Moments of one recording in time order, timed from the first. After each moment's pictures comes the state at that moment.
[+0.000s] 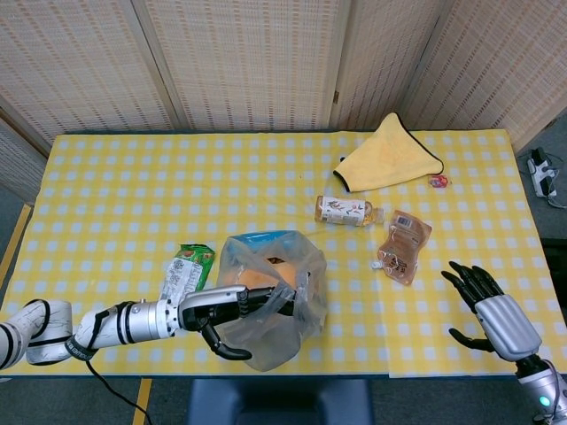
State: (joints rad) left arm -1.20 -1.08 0.23 -1.68 1.98 1.32 -1.97; right arm 0.17 -1.03 -0.09 -1.56 -1.72 1.40 0.24
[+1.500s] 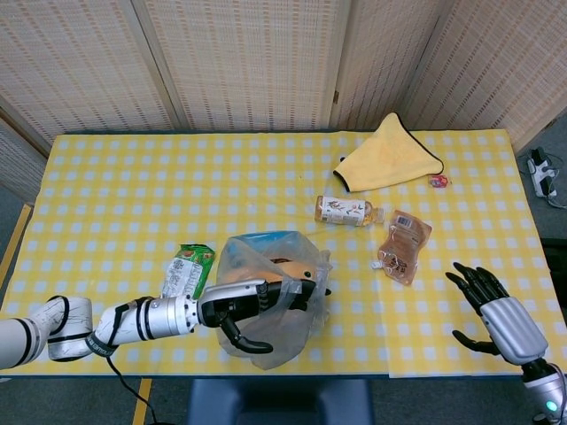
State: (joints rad) left arm -1.25 -1.11 0.16 -1.71 1.91 1.25 -2.00; right arm 0.15 -1.02 -0.10 -1.56 -1.73 1.44 0.27
